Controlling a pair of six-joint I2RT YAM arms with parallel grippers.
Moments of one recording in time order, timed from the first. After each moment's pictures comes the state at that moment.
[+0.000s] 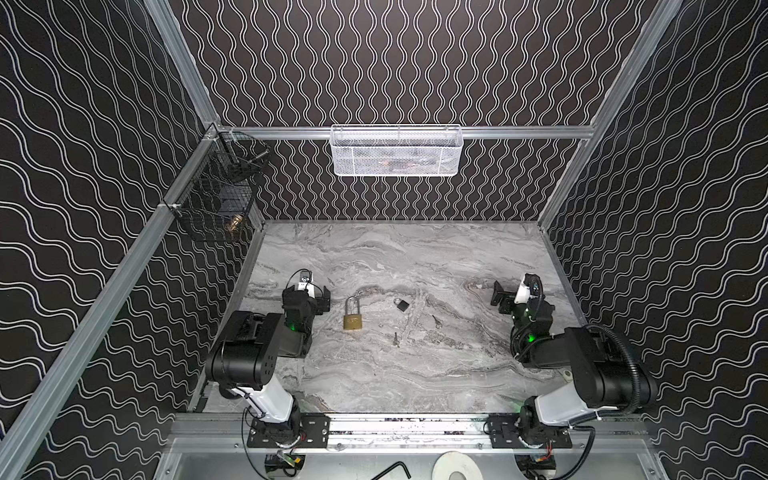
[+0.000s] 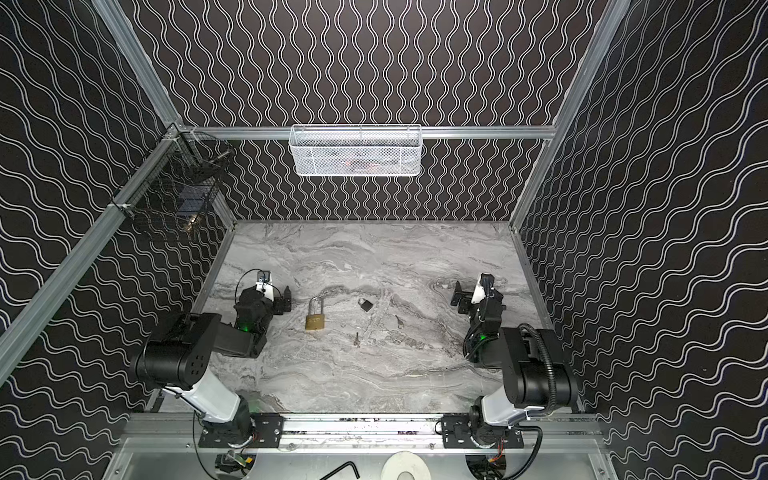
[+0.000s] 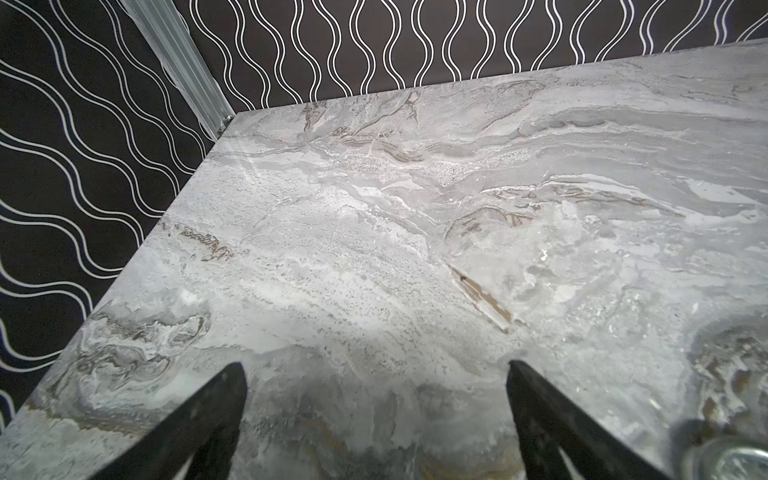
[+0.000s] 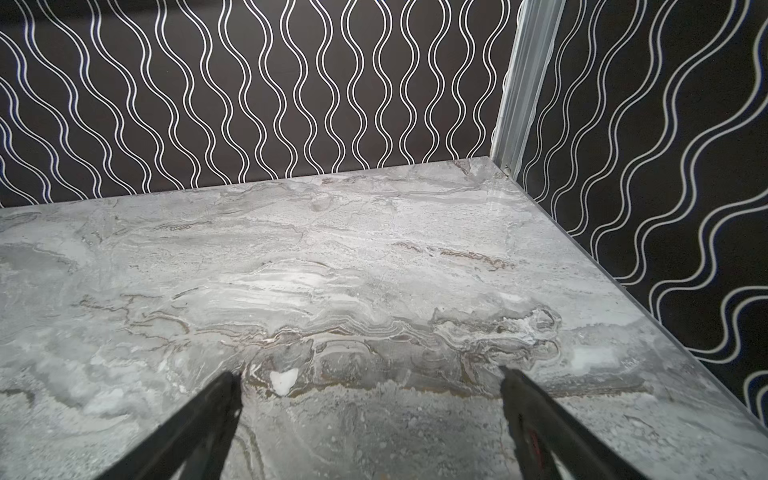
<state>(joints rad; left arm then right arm) -0.08 1.66 0.36 0.95 -0.19 0.09 -0.04 1.54 0.26 1.09 0.03 0.06</state>
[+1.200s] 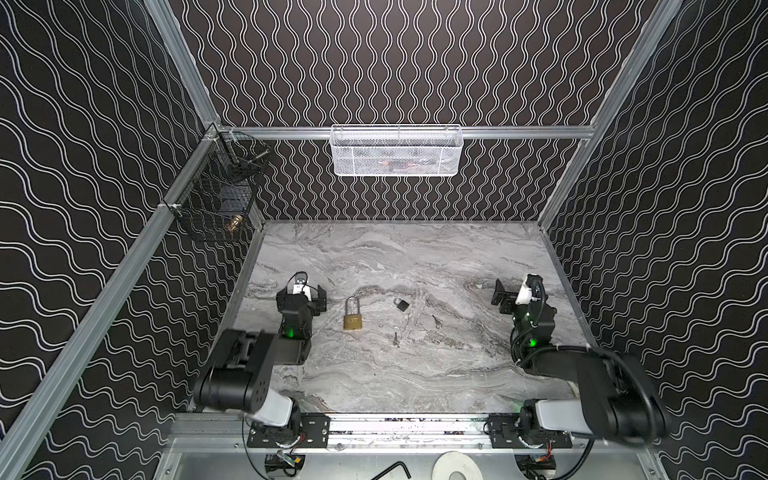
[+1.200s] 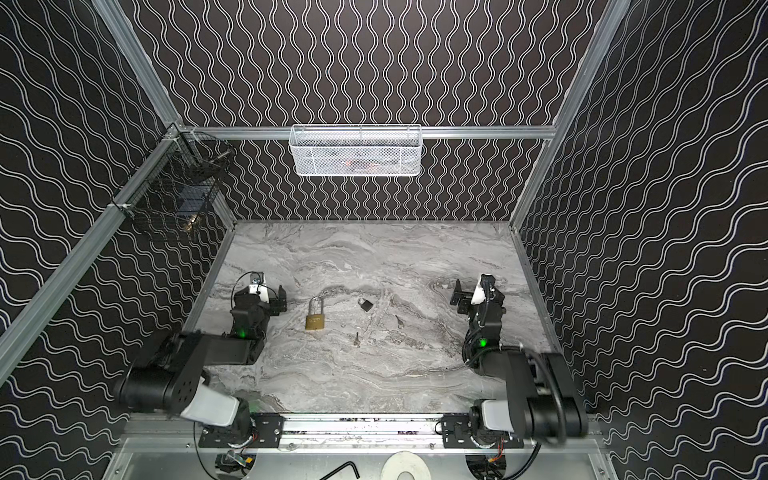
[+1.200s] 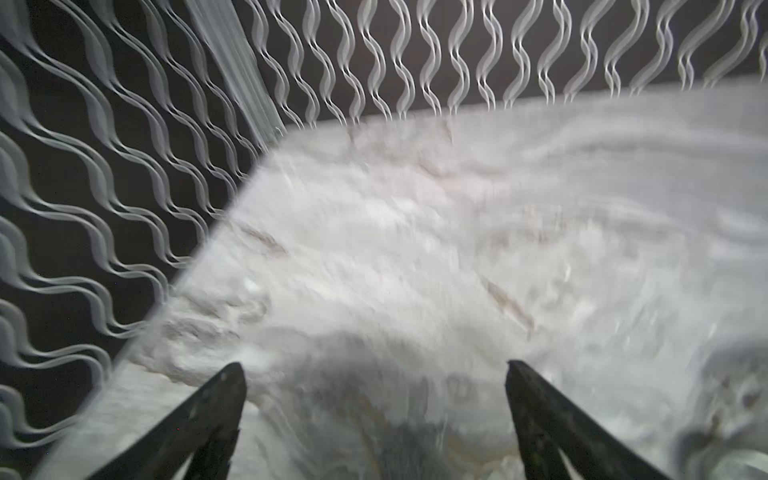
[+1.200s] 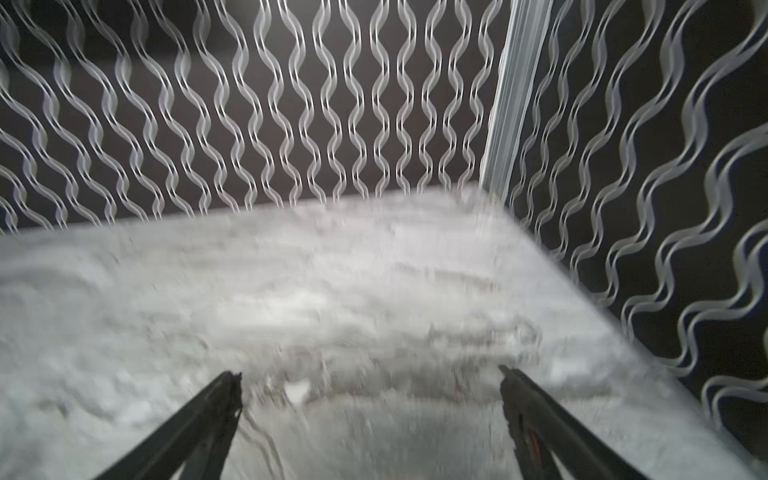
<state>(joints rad) -0.17 1.41 0.34 0.80 -0.38 0.05 0.04 1.29 0.26 0.94 0.15 0.06</state>
